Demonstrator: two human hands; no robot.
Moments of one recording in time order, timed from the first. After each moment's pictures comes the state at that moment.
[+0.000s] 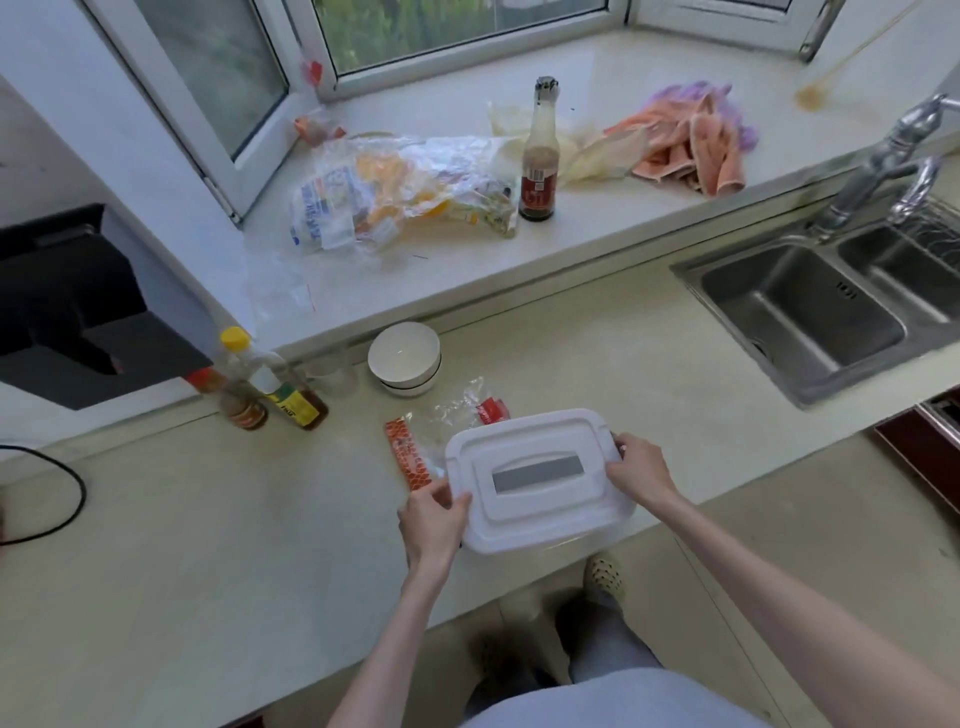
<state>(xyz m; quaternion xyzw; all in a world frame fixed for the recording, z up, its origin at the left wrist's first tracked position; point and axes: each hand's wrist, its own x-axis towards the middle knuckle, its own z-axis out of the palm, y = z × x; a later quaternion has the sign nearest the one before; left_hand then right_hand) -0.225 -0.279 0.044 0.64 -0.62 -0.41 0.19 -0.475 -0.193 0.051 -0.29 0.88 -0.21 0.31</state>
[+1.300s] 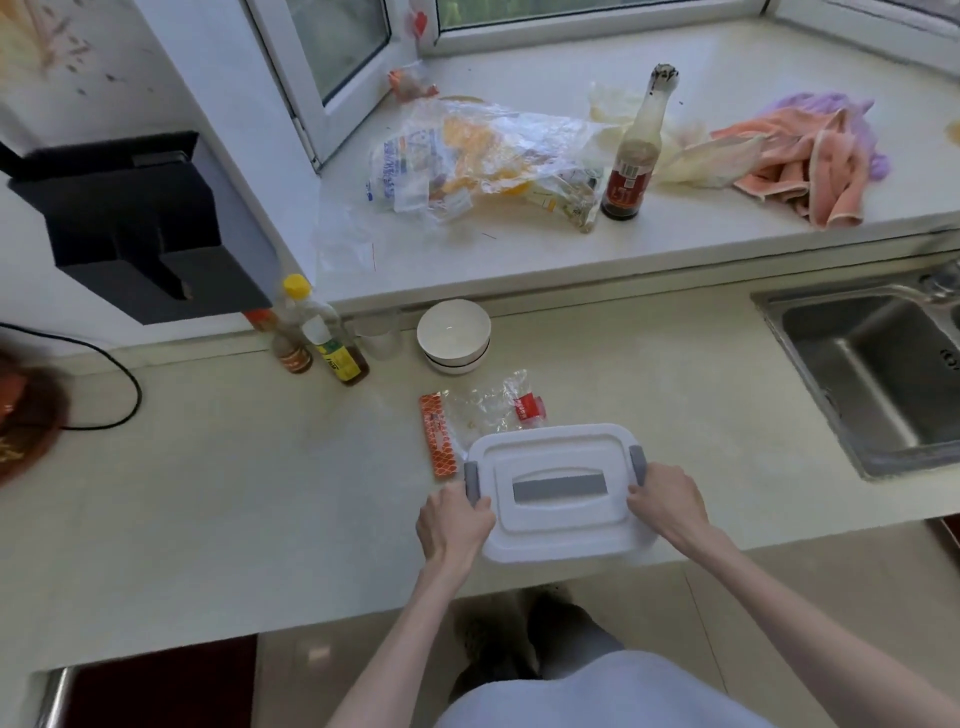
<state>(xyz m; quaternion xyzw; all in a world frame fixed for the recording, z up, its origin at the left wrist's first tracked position) -0.231 -0.270 0.037 0.69 -0.65 -0.31 0.03 -0.484 -0.205 0.044 -0.41 0.87 0.00 0.27</state>
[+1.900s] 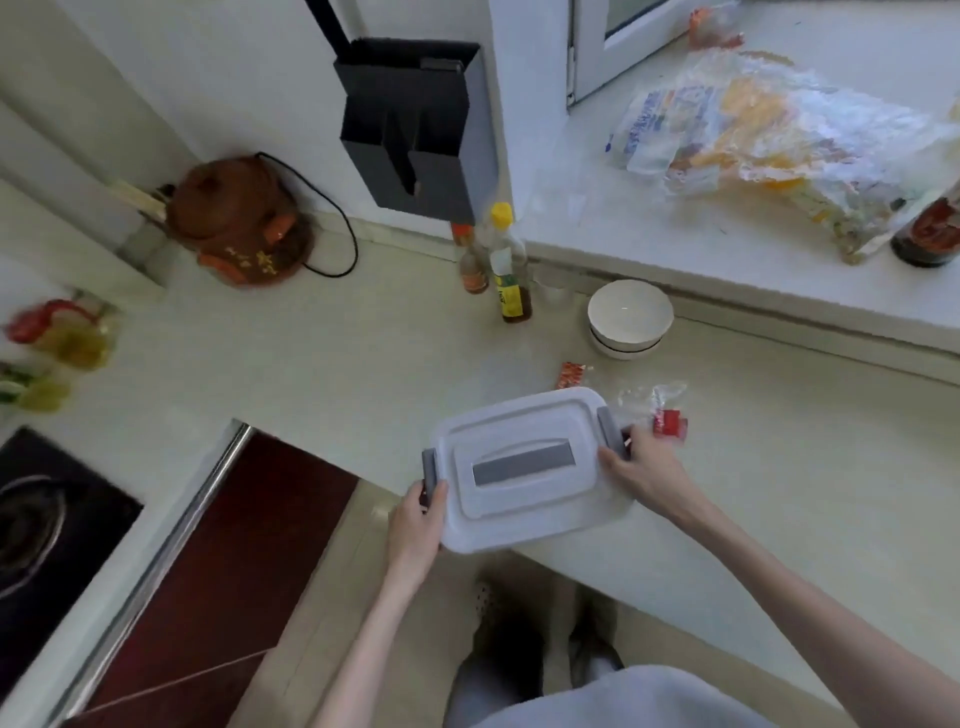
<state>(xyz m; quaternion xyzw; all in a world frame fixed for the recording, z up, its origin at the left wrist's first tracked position) -0.125 -0.187 0.063 0.81 -0.34 -0.39 0.28 -0.385 -0.306 0.084 -0.61 0.65 -0.09 0.45</state>
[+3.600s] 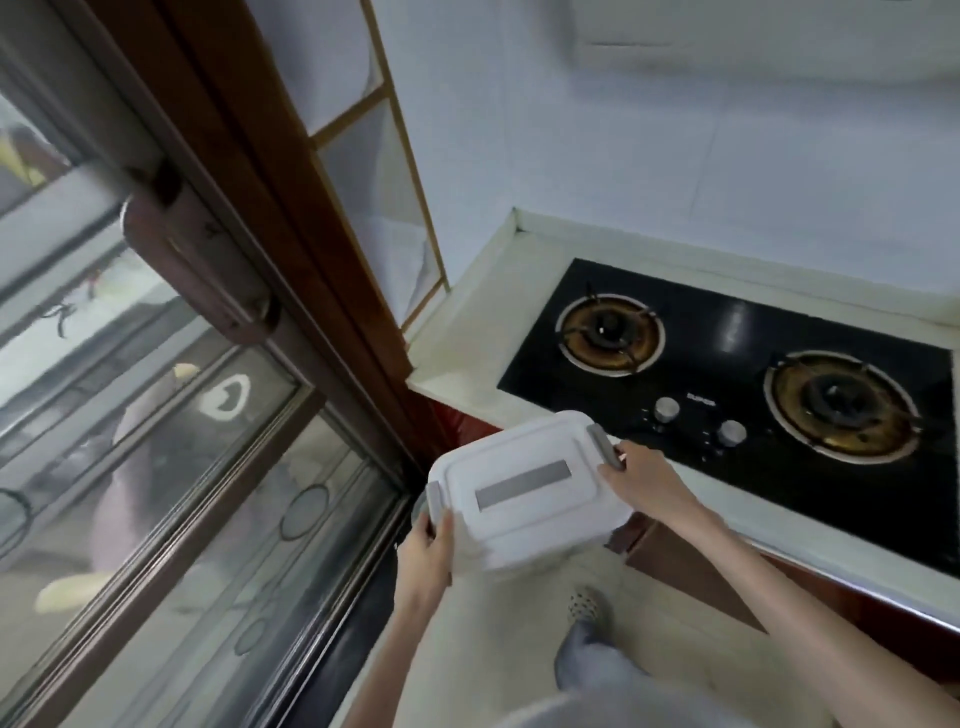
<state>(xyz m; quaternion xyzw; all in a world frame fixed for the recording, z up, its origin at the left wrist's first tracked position) 0.224 0.492 0.066 0.78 0.37 -0.01 0.51 0.386 0.252 0.110 -0.91 -0.04 0.27 0.30</state>
